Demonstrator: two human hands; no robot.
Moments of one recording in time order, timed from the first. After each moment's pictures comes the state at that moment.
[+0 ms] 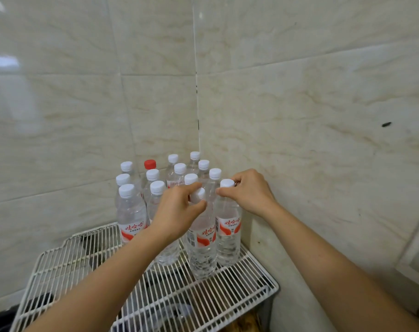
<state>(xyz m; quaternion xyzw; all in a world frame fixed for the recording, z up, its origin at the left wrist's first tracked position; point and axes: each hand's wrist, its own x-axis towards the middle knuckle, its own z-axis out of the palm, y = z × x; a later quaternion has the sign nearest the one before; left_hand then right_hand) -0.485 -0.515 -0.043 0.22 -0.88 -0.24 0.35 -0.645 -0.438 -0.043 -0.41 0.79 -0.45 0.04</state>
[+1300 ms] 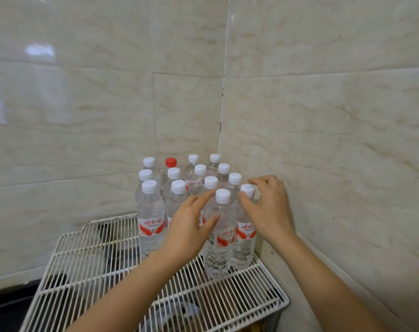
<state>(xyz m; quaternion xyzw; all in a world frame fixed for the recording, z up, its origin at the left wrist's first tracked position) -0.470 -0.526 -0.088 0.23 -0.86 -0.23 0.38 -0.622 -0.431 -0.057 -0.44 0.79 -0.40 -0.16</state>
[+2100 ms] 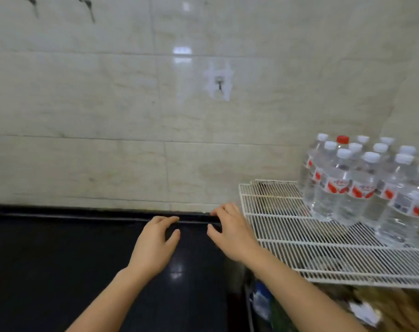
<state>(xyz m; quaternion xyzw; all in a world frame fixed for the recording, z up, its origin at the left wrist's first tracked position) 0.028 -0.545 -0.167 0.55 -0.75 -0.17 0.33 -0.166 -0.526 -0.152 -0.73 0.63 -0.28 0.03</state>
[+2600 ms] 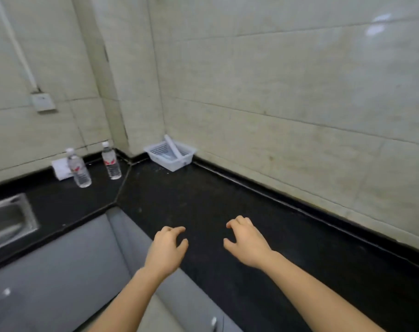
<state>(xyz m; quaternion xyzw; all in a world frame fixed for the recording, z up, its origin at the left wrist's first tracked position) 0.418 -0.455 -0.234 0.83 -0.48 -0.13 0.26 0.236 -0.565 -0.223 -0.89 0.41 -0.10 0.17</state>
